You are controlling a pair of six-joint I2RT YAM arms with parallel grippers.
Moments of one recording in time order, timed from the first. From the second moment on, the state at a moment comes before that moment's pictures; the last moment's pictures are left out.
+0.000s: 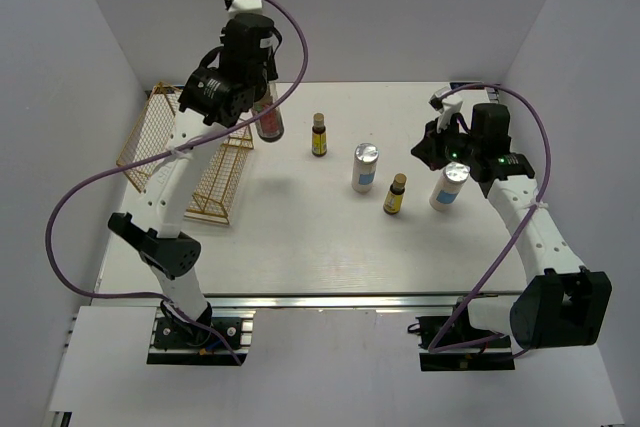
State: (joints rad) left arm -0.56 1.76 2.27 -0.90 -0.62 -0.28; right arm 0.11 1.25 1.09 -0.39 -0.57 -0.21
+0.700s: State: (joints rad) left arm -0.35 1.76 2.27 -0.64 -0.83 -0.05; right arm 0.11 1.25 1.08 -0.35 -0.58 -0.17
